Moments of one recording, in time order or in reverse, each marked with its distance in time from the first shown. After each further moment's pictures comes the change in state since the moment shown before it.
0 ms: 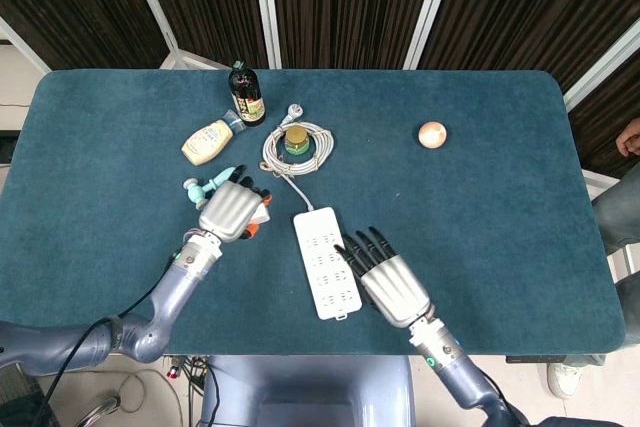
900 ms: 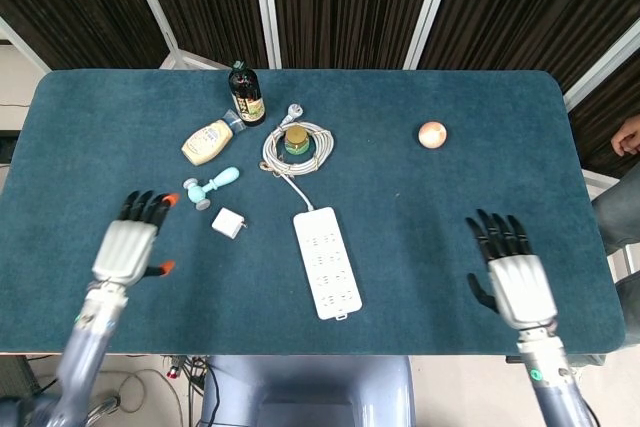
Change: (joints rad) left arm 0.405 0.252 0.194 -0.305 0.213 0.428 -0.182; right arm -0.252 0.297 -0.055 -0.017 -0.018 0.328 0.295
